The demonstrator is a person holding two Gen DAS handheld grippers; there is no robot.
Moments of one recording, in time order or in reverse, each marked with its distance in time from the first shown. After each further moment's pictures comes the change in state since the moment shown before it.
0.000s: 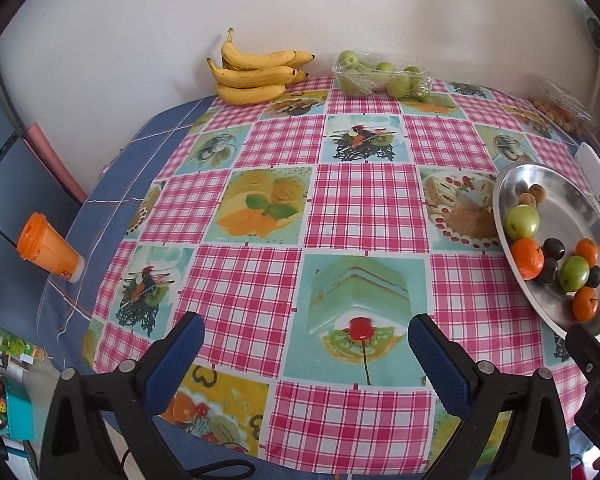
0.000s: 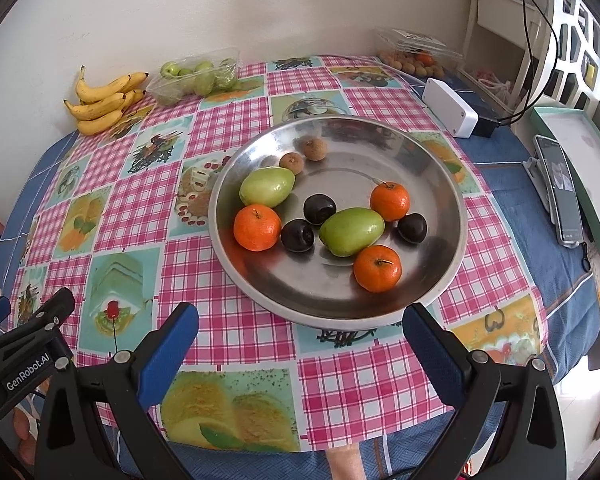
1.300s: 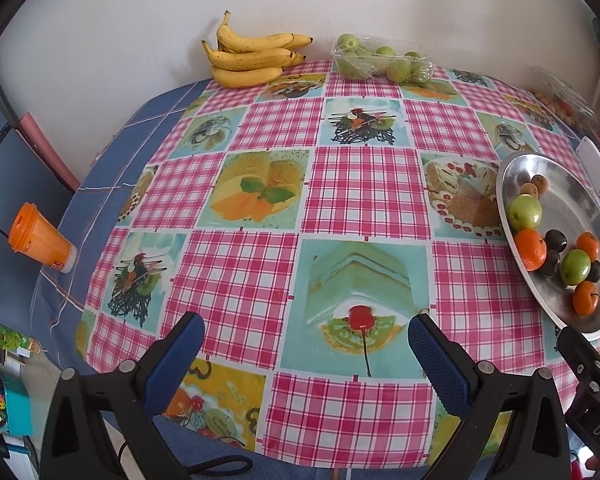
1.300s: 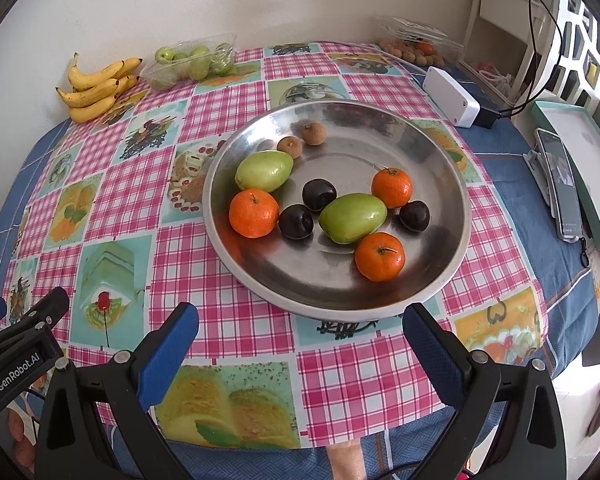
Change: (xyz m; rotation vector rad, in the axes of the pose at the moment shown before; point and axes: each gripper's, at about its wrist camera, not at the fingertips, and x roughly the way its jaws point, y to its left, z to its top) left arm 0.009 0.002 -0.001 -0.005 0.059 -0.020; right arm 0.010 0.004 -0.002 -0.008 0.047 -0.027
